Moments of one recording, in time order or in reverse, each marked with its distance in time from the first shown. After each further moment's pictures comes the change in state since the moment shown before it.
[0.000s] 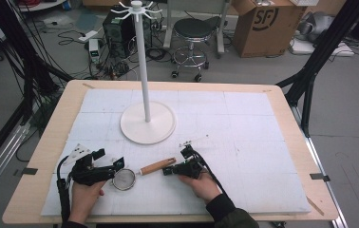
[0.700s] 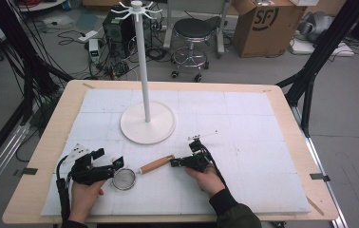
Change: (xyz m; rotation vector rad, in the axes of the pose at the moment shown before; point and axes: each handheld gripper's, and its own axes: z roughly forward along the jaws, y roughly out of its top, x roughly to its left) left arm 0.002 0.000 0.000 -0.003 0.003 -0.006; right arm -0.021 0.007 -0.017 -0.064 -0.061 0.055
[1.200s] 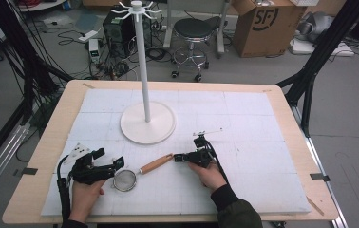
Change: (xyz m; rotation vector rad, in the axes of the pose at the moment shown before) left arm 0.000 0.000 0.002 0.003 0.000 0.003; right arm -0.016 0.007 -0.005 -0.045 -0.004 0.049
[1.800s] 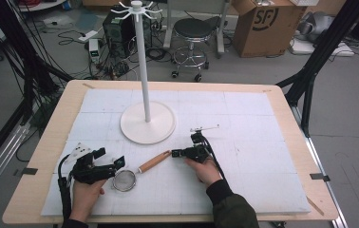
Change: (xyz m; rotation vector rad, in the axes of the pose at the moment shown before) left arm 0.001 0.000 0.002 0.002 -0.002 -0.001; right arm -0.002 0.013 0.010 -0.013 -0.015 0.019
